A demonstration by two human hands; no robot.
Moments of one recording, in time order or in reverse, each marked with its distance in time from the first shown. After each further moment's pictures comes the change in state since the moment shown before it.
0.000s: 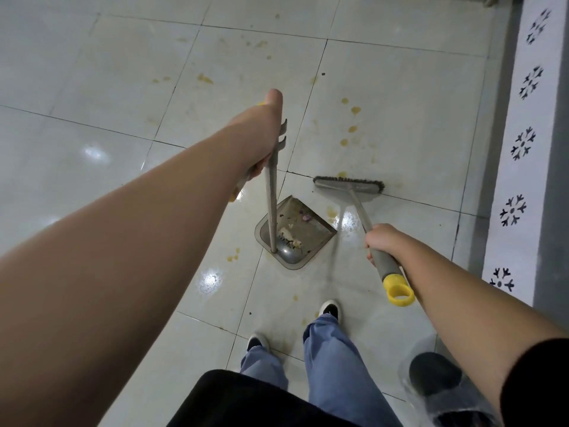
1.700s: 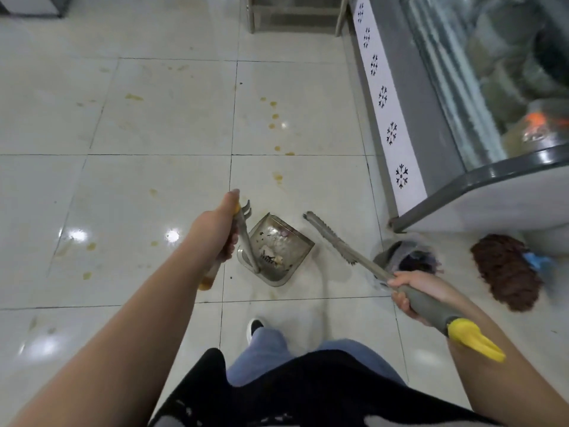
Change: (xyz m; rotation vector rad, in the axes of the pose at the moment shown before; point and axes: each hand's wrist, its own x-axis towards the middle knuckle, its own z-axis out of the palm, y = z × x) left_hand -0.164 -0.445 -0.069 -0.183 -0.404 0.253; right_hand -0.315 0.353 0.243 1.068 -0.037 0.192
